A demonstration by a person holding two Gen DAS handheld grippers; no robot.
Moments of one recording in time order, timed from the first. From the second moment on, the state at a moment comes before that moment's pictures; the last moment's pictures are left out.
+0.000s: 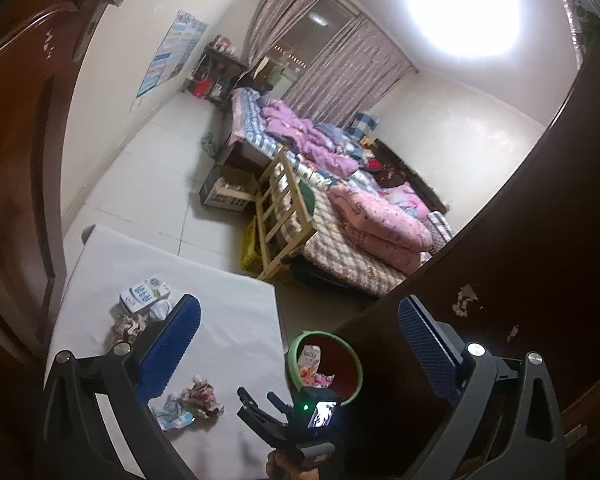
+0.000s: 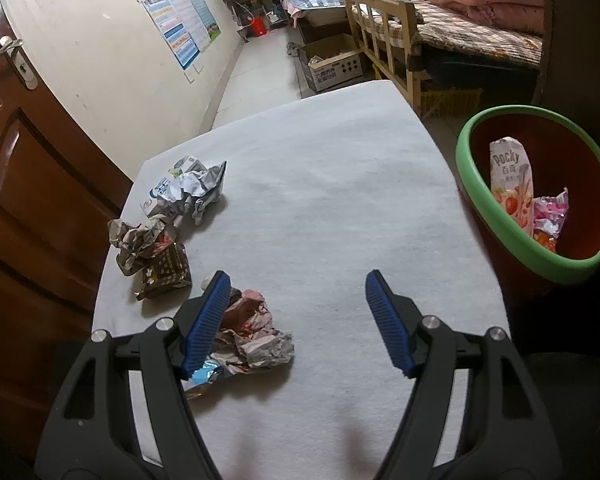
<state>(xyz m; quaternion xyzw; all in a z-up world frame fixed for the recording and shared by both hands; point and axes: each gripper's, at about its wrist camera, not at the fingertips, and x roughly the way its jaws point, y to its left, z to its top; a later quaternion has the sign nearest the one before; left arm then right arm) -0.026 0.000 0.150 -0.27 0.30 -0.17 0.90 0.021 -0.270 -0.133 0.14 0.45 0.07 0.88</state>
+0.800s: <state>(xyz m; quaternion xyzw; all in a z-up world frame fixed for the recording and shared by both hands) 0.010 -0.002 -0.125 -0.04 0.41 -0.04 0.91 0.058 -0.208 -0.187 0.09 0.53 0.17 0.83</state>
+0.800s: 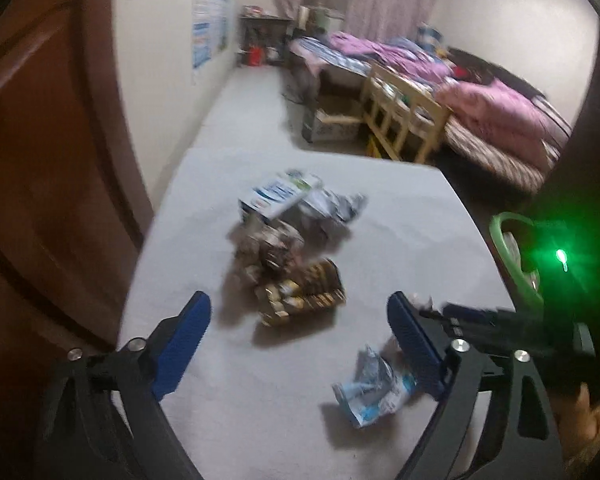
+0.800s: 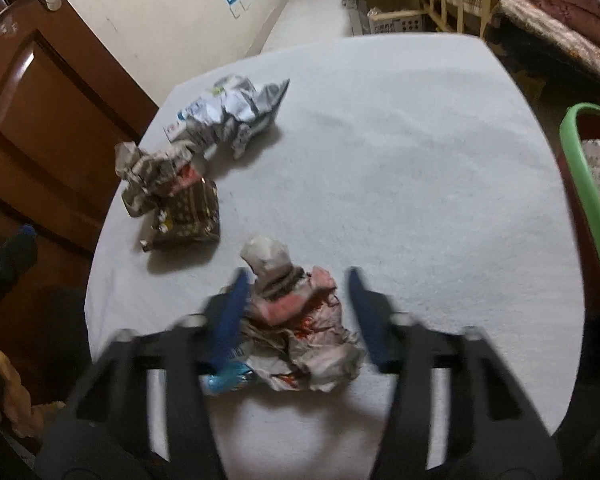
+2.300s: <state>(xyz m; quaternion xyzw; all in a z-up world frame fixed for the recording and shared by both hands) 0.008 -0.033 -0.137 0.00 0.47 -0.07 0.88 0.049 -0.255 -0.176 0.15 0.47 0.13 0.86</state>
